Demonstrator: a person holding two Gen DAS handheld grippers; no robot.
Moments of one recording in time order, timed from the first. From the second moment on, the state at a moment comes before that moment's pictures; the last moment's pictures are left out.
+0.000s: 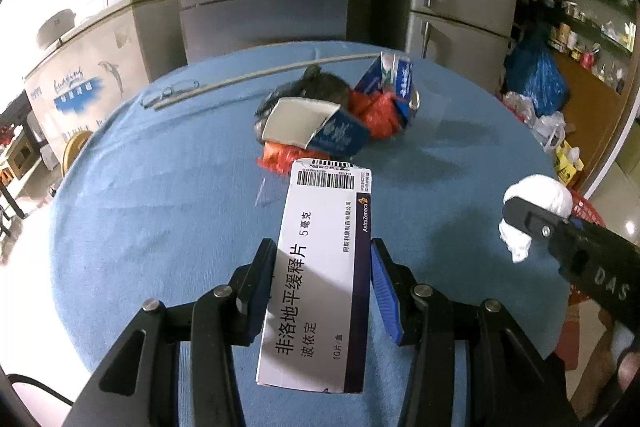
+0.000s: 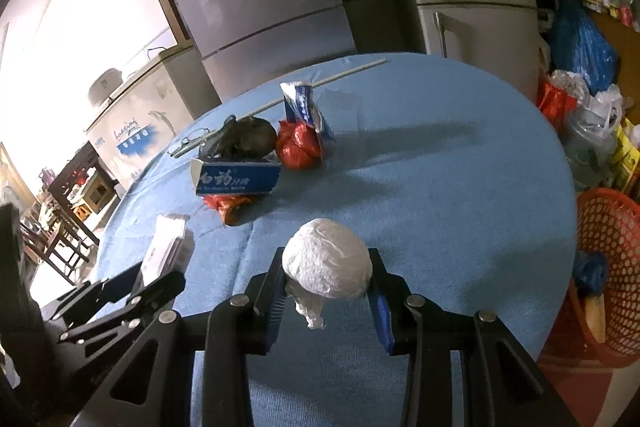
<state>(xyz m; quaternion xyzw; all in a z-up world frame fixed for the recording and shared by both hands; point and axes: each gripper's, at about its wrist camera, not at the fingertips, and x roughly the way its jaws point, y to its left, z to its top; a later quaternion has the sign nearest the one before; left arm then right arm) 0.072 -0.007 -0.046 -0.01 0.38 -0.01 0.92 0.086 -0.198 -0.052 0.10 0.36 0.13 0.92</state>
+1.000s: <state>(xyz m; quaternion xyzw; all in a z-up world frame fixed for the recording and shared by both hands) 0.084 -0.044 -0.032 0.02 0.38 0.00 0.92 0.100 -0.229 -0.065 0.14 0.37 0.15 0.90</state>
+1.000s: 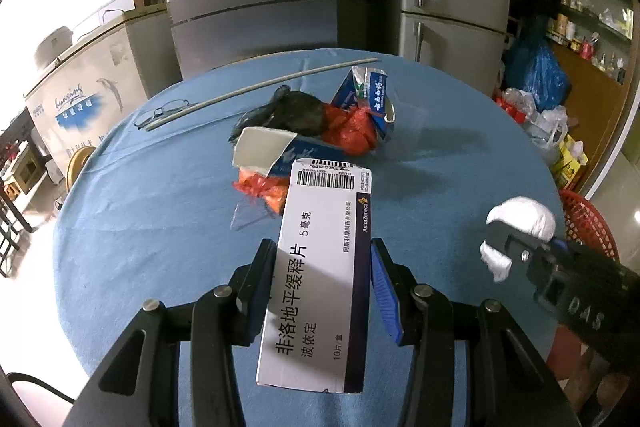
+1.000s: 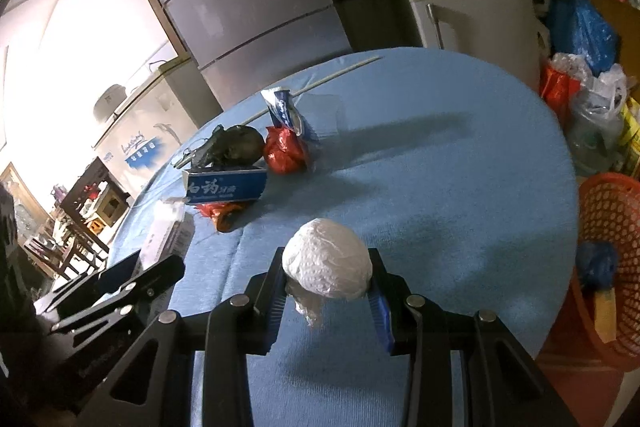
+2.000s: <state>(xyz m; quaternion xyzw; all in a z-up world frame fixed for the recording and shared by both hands) 0.047 -0.014 -0.016 -0.03 0.34 -0.03 0.94 0.068 -0.183 -0.041 0.06 0.37 0.15 0.91</state>
